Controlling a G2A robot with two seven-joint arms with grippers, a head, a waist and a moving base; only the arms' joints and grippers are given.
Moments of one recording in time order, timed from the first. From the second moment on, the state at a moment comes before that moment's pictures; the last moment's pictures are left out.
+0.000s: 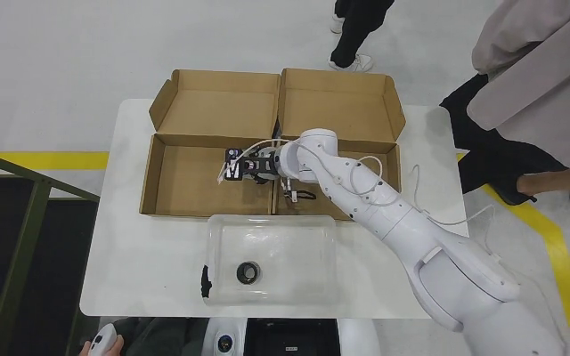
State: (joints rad) left arm -0.29 -0.19 -0.48 -1.38 1.96 -0.31 0.15; right arm -0.38 -1.56 0.48 -0.89 -1.35 -0.70 0.33
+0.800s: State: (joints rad) left arm -0.29 -0.19 -0.48 -1.38 1.96 -0.31 0.15; right arm -0.42 -1.55 0.56 -0.99 -1.39 -0.72 0.34
